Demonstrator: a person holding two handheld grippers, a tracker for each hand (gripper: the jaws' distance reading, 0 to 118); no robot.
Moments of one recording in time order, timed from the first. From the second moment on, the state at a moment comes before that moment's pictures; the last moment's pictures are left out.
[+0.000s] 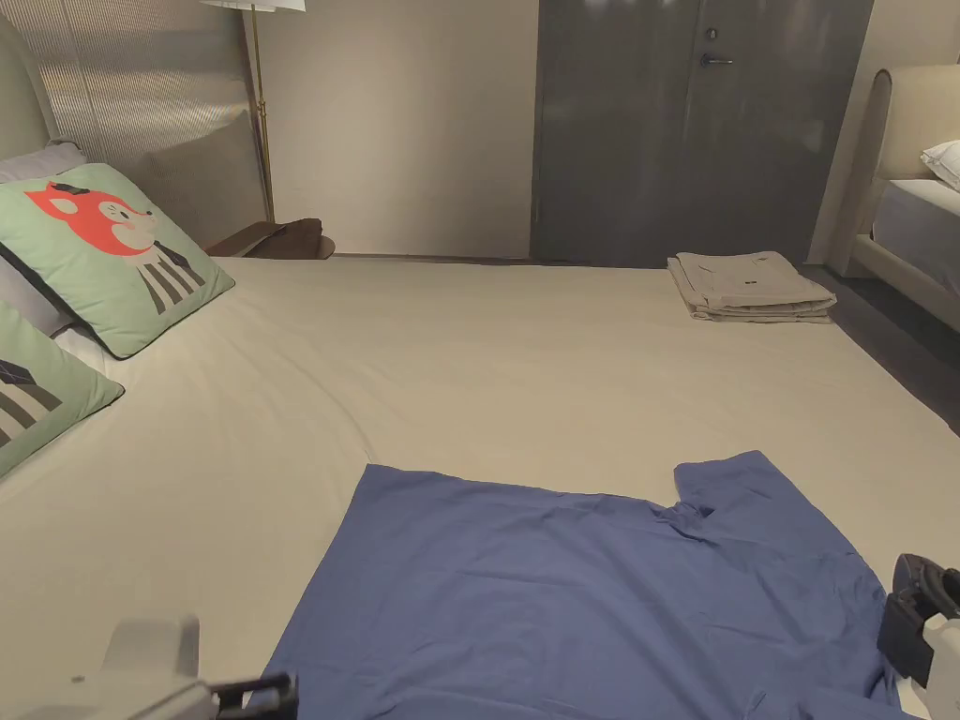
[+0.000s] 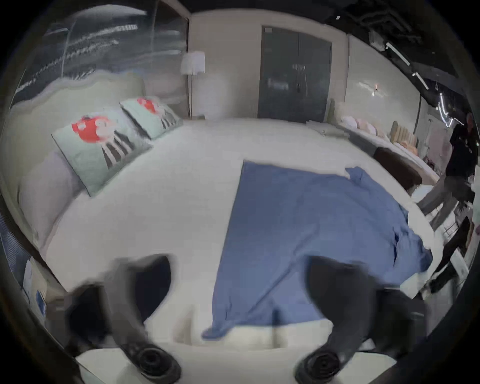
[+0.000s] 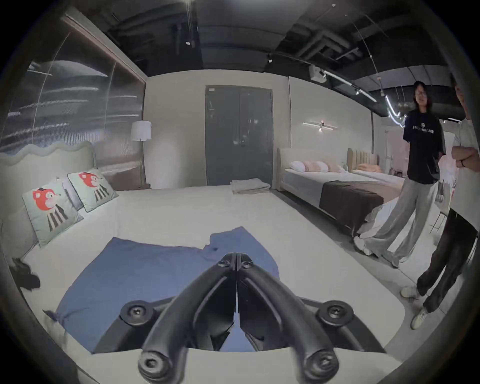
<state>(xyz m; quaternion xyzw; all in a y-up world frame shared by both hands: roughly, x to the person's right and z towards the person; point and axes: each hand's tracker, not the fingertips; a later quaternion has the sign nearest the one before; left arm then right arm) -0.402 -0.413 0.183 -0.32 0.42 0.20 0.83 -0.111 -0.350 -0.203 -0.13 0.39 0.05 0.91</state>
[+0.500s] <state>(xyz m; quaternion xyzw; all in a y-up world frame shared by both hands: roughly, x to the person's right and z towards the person) -0.390 -0.471 0.193 -0.40 0.42 0.20 0.79 -0.100 -0.383 -0.202 -0.17 0.38 0.06 0.91</state>
